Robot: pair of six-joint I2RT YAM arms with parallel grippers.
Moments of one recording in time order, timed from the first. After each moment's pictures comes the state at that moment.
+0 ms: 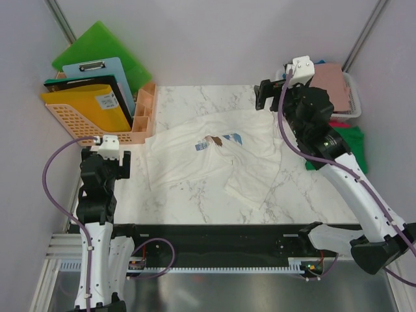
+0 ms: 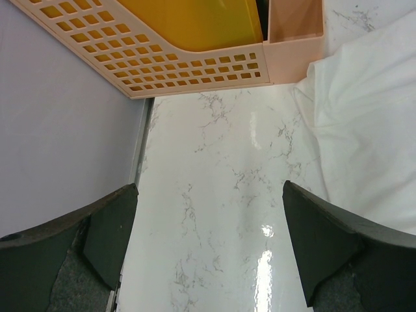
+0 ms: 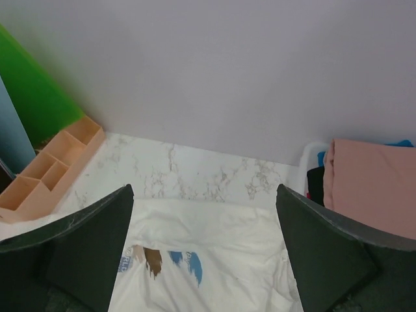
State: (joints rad) left arm 0.13 0.54 0.66 -0.48 -0.12 0.31; right arm 0.49 1.22 1.37 -0.12 0.24 0.03
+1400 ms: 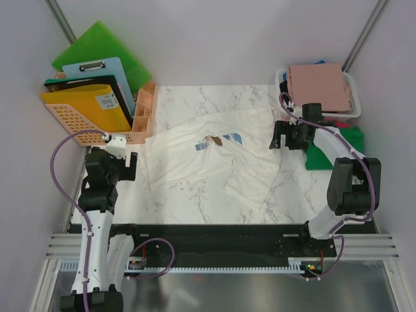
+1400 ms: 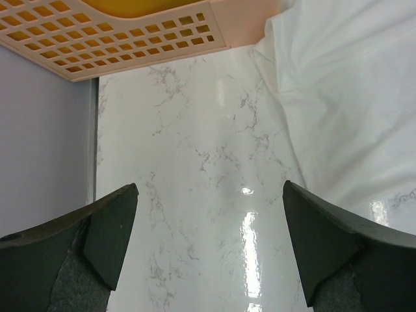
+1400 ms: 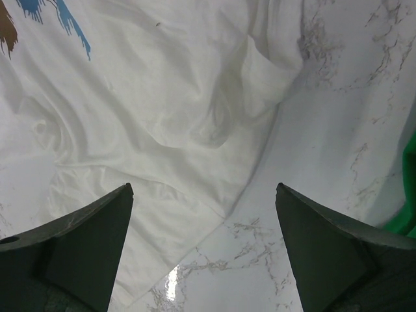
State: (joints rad) left arm 0.13 0.64 0.66 -0.52 -0.02 0.32; right arm -0.03 1.65 1.16 -0.54 -0.34 0.03
